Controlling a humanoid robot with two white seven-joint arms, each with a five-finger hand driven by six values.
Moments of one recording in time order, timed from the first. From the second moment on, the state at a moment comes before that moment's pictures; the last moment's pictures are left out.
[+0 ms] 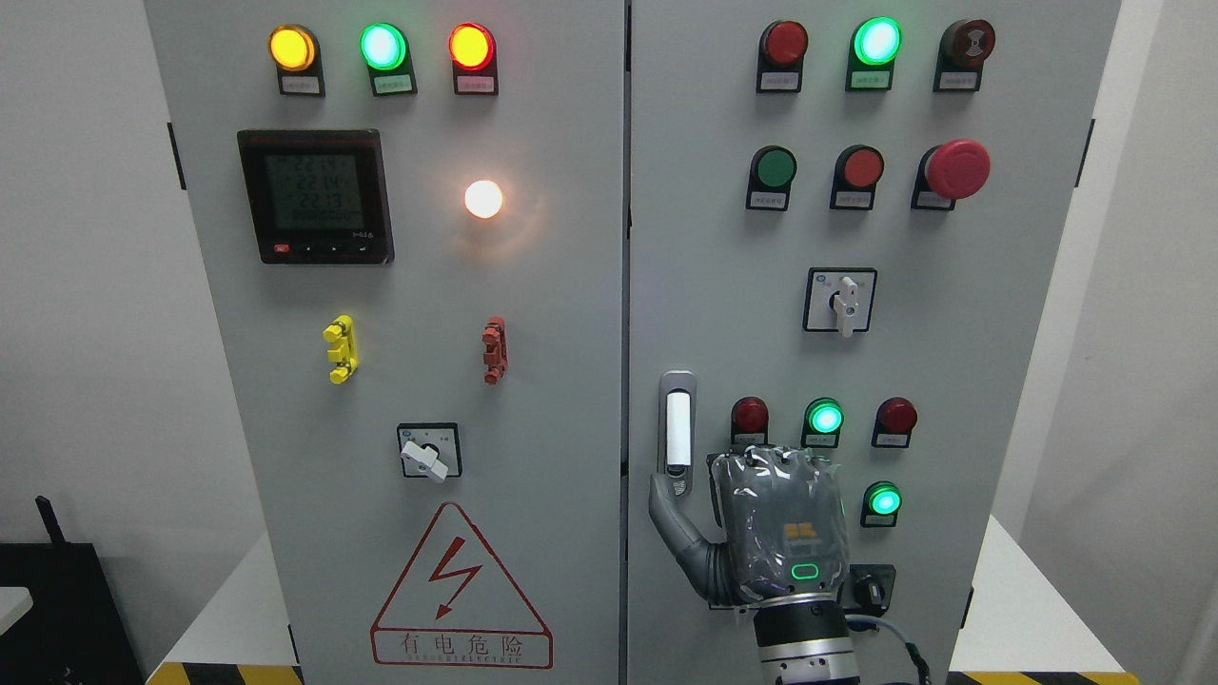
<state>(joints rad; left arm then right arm) 0.00 -0.06 0.00 0.00 -0.08 -0.05 0.02 -0.44 0.15 0.26 -1.75 1.52 0.17 -0.09</state>
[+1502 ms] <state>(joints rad) 0.00 -0.06 0.00 0.00 -0.08 -0.05 0.02 -0.46 0.15 0.26 -1.73 1.51 0.18 -0.07</state>
